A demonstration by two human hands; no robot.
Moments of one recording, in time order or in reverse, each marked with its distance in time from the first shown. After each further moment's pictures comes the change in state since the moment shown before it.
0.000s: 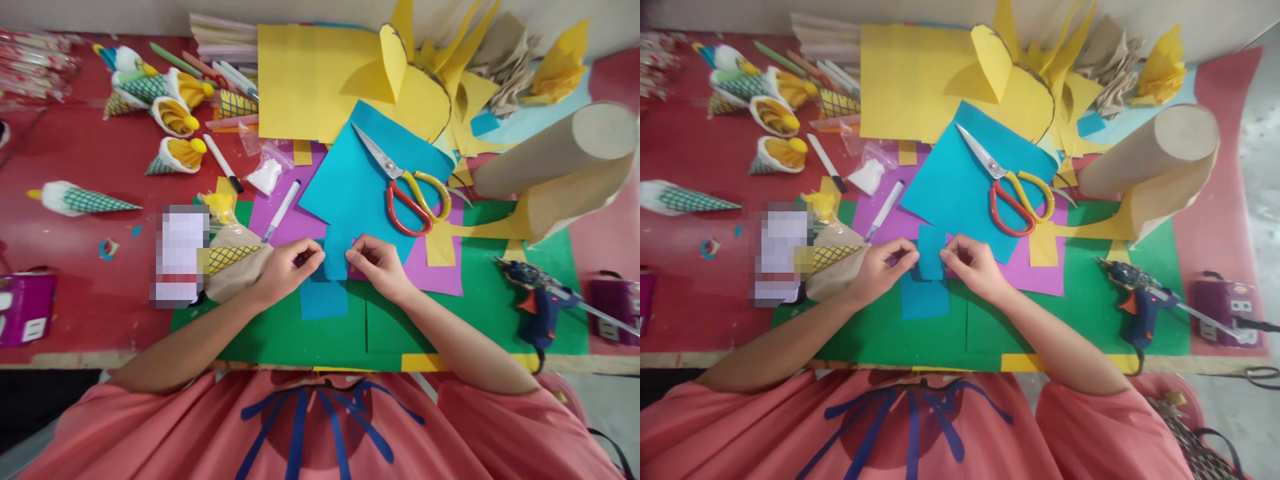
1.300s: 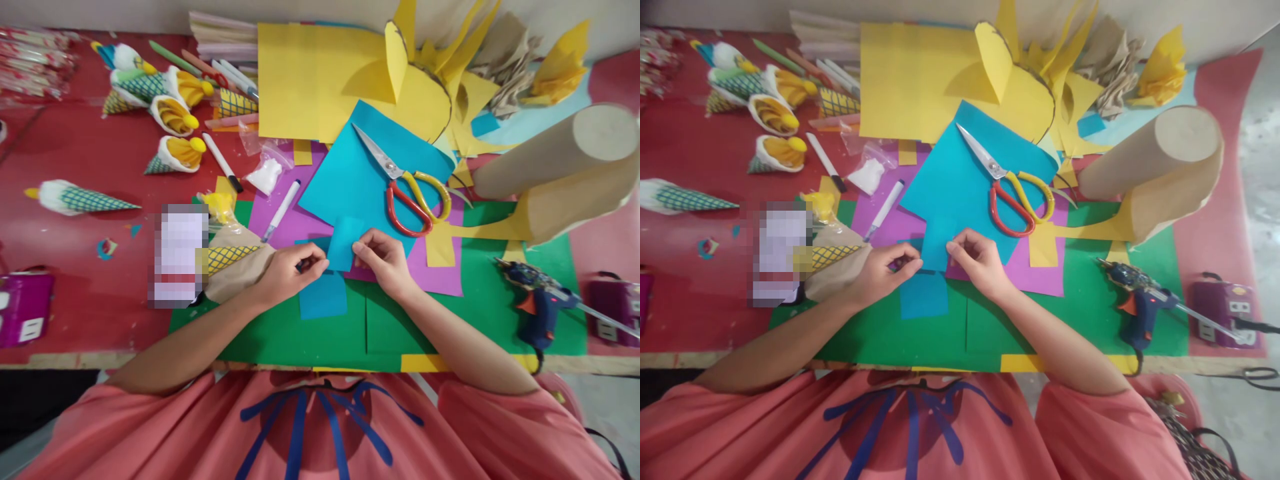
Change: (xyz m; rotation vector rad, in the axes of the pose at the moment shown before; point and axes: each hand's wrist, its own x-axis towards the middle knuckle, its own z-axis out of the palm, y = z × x) left_hand -0.002 0.001 0.000 0.116 -0.054 0.052; right_hand 0.003 0.003 -0.003 0.102 0.104 0.039
